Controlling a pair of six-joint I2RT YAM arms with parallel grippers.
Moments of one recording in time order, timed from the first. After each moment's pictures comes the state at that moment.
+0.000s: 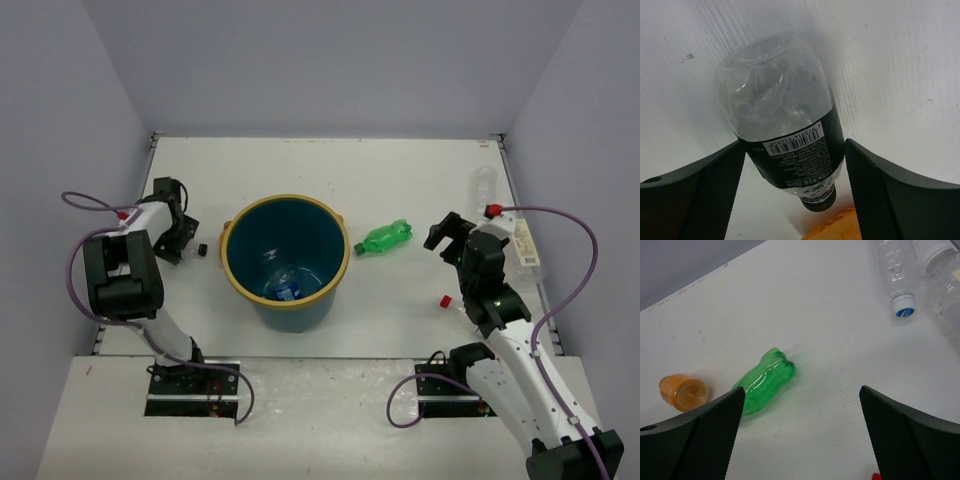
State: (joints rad) left arm 0.17 1.72 1.08 -0.64 -0.34 -1.03; right arm 0.25 0.67 0.57 -0.26 0.37 0.51
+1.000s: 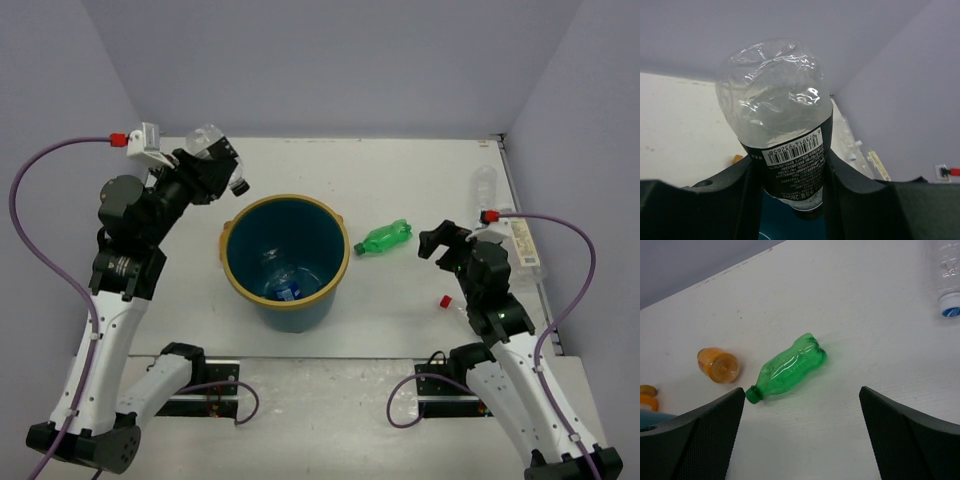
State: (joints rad) left arm -0.17 0.89 1.15 -0.25 0.21 -0.61; right arm 0.25 0.58 0.53 -0.26 0.20 0.50
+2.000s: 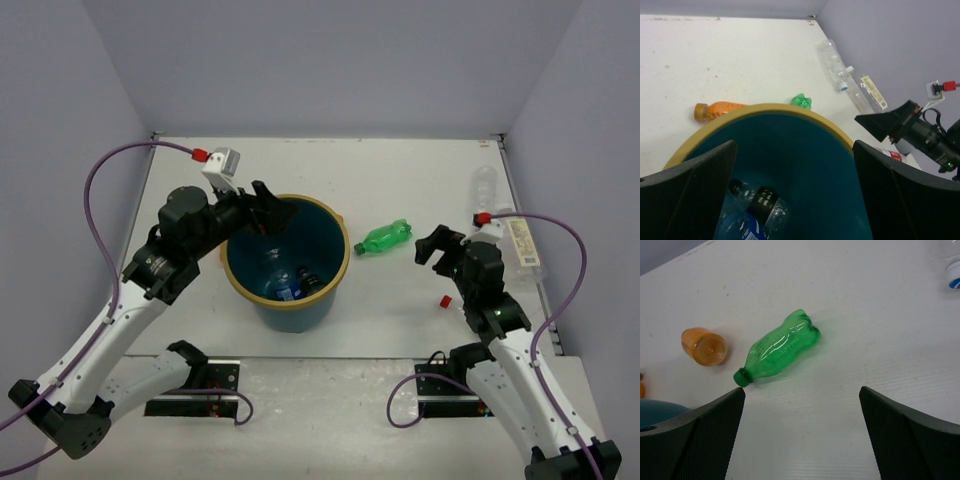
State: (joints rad) left arm -0.56 0.93 1.06 -0.30 0.12 -0.51; right arm 0.25 0.60 0.51 -0.30 0.16 0.51
